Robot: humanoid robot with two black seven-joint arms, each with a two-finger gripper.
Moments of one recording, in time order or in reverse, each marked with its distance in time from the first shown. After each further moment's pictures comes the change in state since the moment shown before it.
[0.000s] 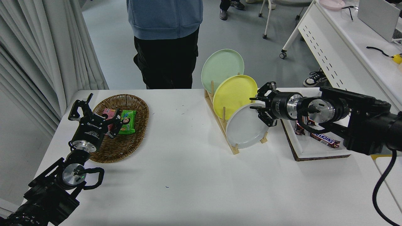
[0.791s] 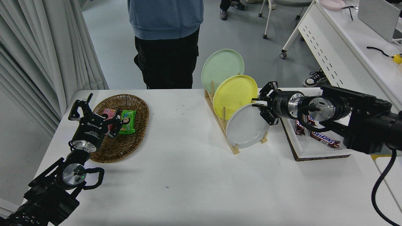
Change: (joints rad) left arm 0.000 0.000 0.000 -0.001 0.000 0.000 0.000; right arm -0.001 0.005 0.016 -0.014 -0.004 -0.019 -0.014
